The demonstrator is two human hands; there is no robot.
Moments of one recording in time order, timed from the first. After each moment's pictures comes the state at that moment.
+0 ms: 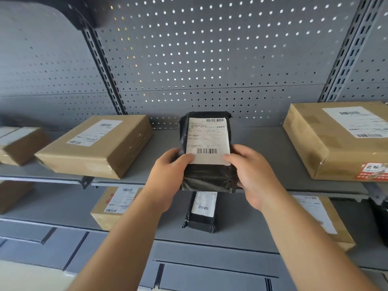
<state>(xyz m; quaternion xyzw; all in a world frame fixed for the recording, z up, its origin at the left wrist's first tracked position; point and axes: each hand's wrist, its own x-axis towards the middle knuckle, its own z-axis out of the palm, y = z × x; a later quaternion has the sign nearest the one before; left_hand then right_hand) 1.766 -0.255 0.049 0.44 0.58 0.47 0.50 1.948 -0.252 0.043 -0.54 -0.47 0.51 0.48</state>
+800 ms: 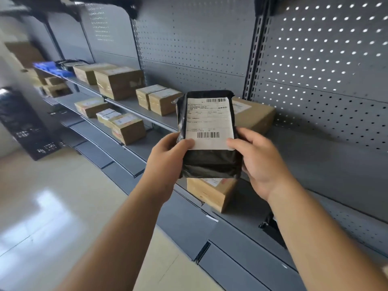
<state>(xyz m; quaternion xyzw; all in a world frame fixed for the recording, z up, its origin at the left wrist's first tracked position) 1.545 -0.407 0.071 0.27 0.61 0.65 0.36 1.703 -0.308 0.075 -0.33 -0.61 0.62 0.37</state>
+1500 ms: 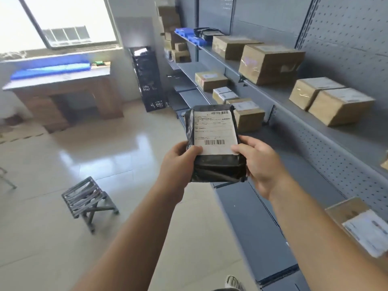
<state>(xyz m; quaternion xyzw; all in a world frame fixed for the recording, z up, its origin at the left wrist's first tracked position) 1.247 -0.576 0.011 0.04 0.67 0.72 0.18 1.312 -0.414 0.014 -0.23 -0.65 0.71 0.14</state>
